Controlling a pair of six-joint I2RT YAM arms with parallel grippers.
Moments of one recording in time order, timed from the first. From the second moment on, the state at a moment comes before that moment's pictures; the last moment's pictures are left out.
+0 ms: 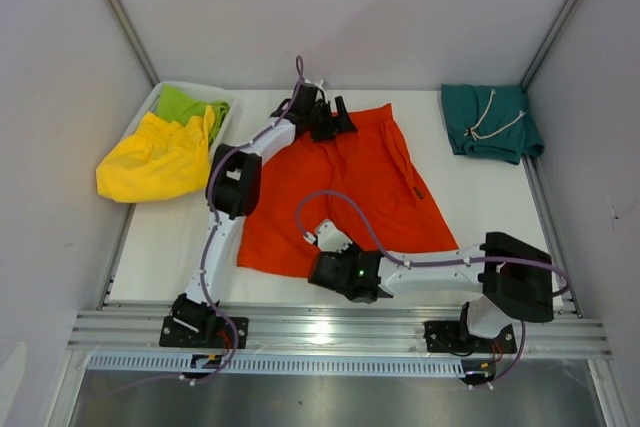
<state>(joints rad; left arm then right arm) -0.40 2.55 2.14 -0.25 0.39 -0.59 1.33 1.59 0.93 -0.58 0.75 0.40</state>
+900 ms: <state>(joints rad) -0.35 2.58 2.20 -0.29 0.38 -0.58 1.58 1.24 0.83 -0.68 1.02 0.62</state>
